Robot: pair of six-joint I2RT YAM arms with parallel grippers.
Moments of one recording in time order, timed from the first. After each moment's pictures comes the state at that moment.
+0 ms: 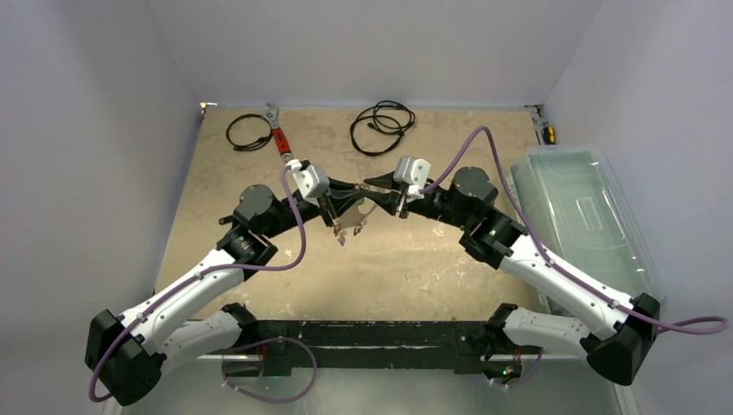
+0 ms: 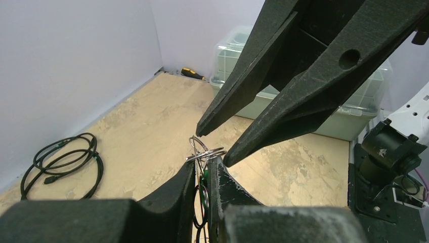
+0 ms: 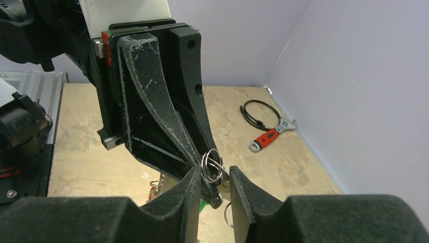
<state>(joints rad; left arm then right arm) -0.66 0.96 0.72 0.42 0.46 -0.05 0.80 1.06 0.98 0.14 -0.39 -0.27</state>
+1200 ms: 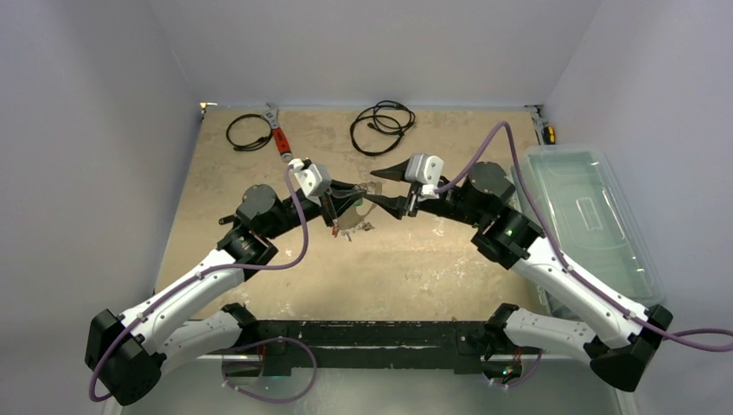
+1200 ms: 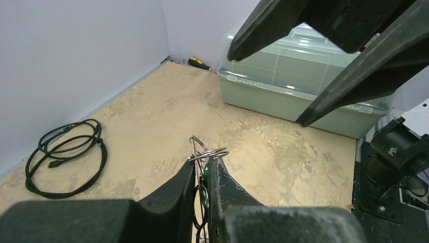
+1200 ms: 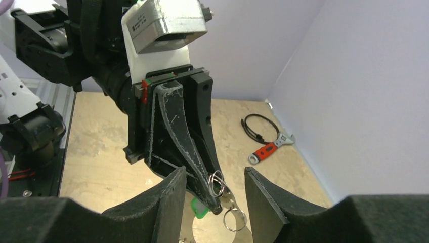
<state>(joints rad) -0.66 0.97 0.72 0.38 0.41 -0.05 0.79 1.02 1.07 0.03 -0.44 -0.29</state>
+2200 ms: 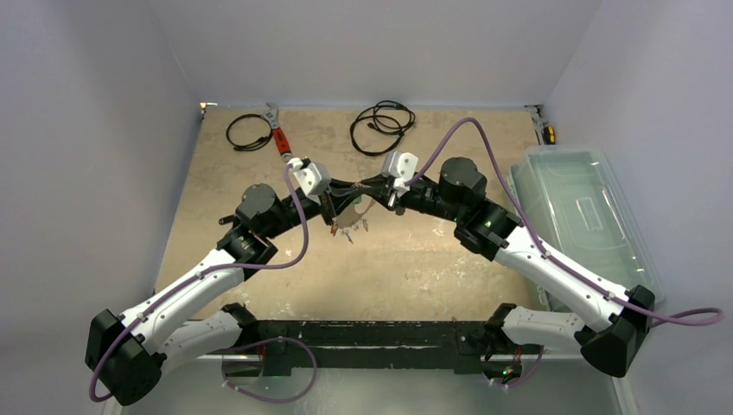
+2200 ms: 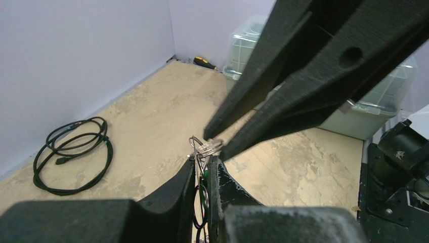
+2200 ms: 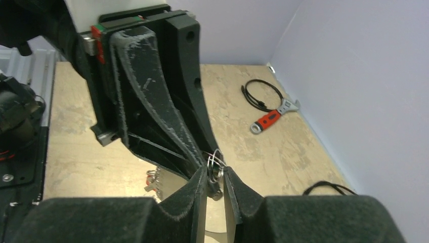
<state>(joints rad) -0.66 0.97 0.72 0.38 0.40 -0.04 0.80 1.13 1.07 -0.01 -0.37 -0.32</state>
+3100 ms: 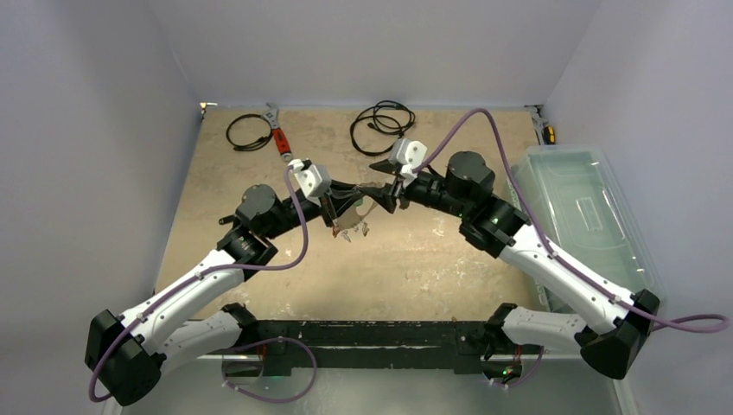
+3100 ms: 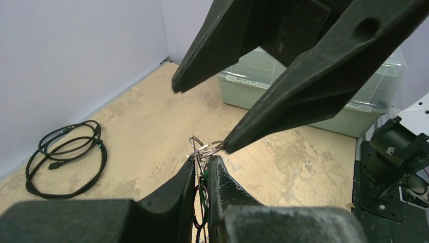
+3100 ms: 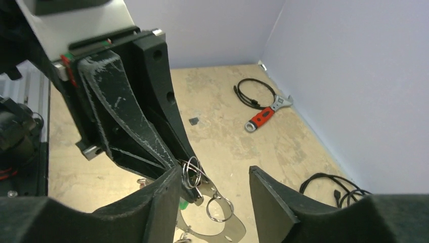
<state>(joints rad) -0.66 0.96 0.72 0.38 0.42 -0.04 0.79 1.14 1.13 -0.06 -0.33 -0.26</state>
